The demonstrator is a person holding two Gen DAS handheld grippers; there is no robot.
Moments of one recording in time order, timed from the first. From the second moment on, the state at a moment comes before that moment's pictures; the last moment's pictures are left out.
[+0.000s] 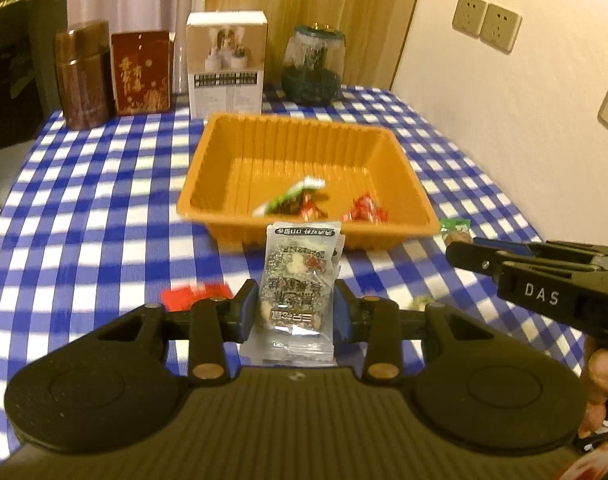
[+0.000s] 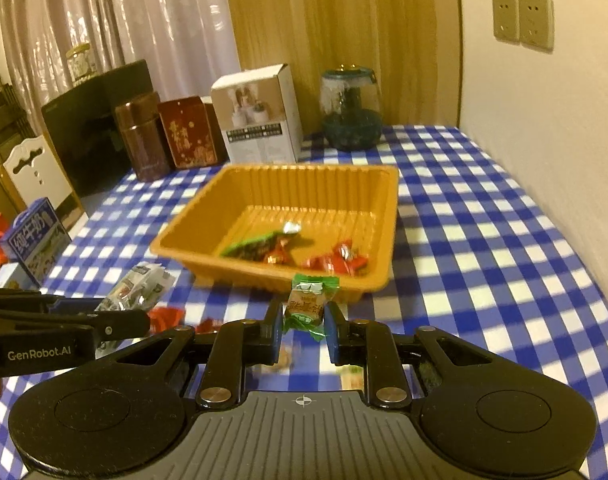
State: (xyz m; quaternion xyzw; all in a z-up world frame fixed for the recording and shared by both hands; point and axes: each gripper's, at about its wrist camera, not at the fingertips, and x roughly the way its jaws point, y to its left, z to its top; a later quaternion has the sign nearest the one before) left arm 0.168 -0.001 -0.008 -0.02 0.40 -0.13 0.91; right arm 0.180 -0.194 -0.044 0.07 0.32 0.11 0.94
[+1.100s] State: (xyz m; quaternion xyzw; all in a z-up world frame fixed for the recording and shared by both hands) left arm 0.316 0.004 -0.019 0.03 0.39 -0.13 0.91; right arm 0.317 -0.186 -0.060 0.08 0.34 0.12 0.93
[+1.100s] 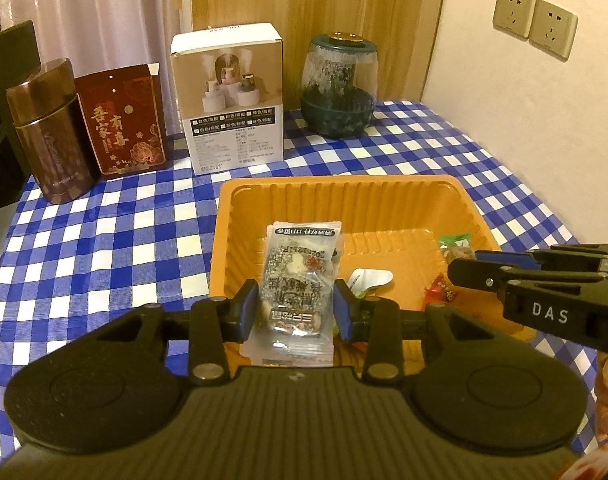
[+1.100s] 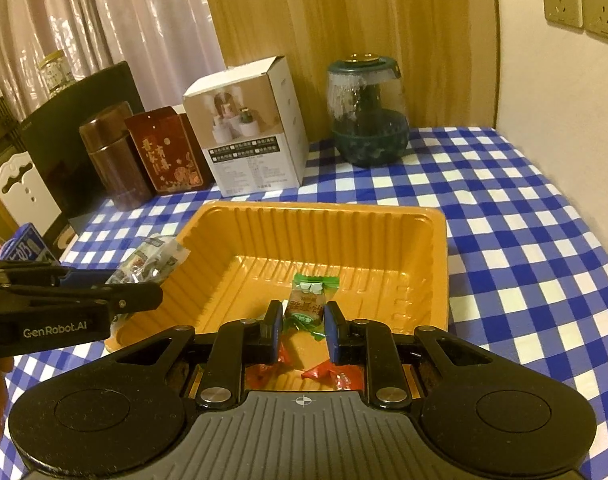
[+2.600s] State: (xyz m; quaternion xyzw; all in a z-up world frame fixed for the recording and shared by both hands) left arm 0.309 0.017 -0.024 0.02 0.39 -0.12 0.91; right arm 0.319 -0.180 -0.060 0.09 0.33 0.12 0.93
